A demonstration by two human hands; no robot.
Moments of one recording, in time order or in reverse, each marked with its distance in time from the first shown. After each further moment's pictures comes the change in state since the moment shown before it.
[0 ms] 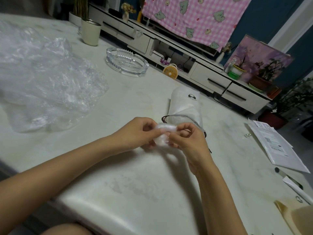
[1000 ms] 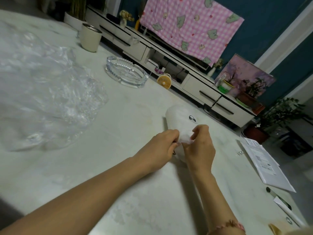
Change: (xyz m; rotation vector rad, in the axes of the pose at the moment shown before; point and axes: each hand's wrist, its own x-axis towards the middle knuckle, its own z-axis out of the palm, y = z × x) left_hand 0.047 -0.011 0.033 0.383 0.079 0.505; right_hand 0.065 0.021 -0.017 -1.020 0.506 -0.525
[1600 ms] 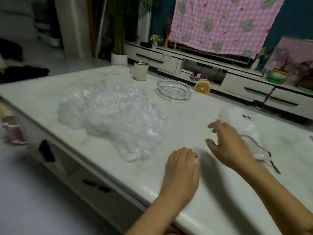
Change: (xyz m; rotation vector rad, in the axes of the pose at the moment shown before) left_hand -0.108 0.000 -0.068 0.489 0.340 0.017; right_hand -0.013 -0.119 -0.034 -0.046 -0.483 -0.184
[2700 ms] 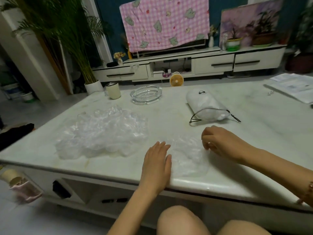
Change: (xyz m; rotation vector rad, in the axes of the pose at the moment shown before) left_hand -0.022 -0.002 -0.081 0.166 -0.476 0.000; right_hand -0.101 0.046 0.000 0.017 0.036 -0.368
